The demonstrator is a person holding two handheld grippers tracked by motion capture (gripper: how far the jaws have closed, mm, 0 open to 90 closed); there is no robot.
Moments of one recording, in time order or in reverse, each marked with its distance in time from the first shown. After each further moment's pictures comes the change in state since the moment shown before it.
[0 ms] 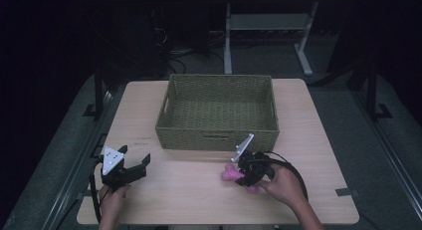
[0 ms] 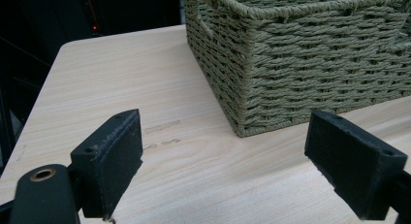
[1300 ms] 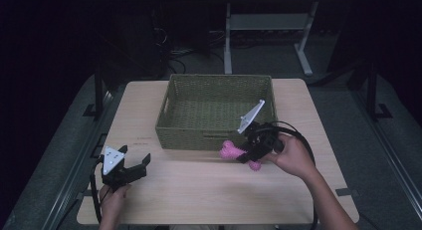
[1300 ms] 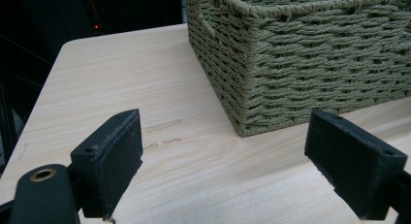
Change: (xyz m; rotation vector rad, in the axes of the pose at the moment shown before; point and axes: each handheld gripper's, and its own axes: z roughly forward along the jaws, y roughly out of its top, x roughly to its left) left arm 0.000 -0.001 0.001 0.001 0.009 -0.004; right arm -0.027 0.033 -0.083 -0.112 0.089 -0.082
